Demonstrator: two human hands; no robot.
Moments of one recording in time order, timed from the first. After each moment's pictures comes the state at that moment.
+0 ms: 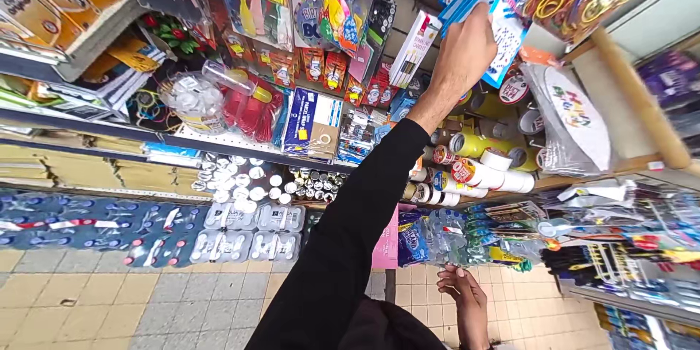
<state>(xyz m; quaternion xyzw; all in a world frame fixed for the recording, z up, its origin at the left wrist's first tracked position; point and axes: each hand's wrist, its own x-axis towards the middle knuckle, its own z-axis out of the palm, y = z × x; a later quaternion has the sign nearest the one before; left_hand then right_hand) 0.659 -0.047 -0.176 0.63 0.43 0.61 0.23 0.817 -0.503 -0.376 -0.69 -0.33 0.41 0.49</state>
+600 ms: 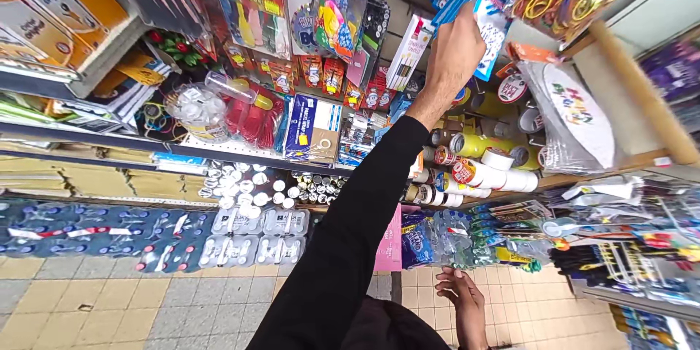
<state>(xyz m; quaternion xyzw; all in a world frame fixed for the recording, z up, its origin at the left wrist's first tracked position) 0.661 -0.057 -0.155 0.62 0.51 0.55 0.24 0.816 -0.504 -0.386 -0.69 -0.30 0.43 0.50</state>
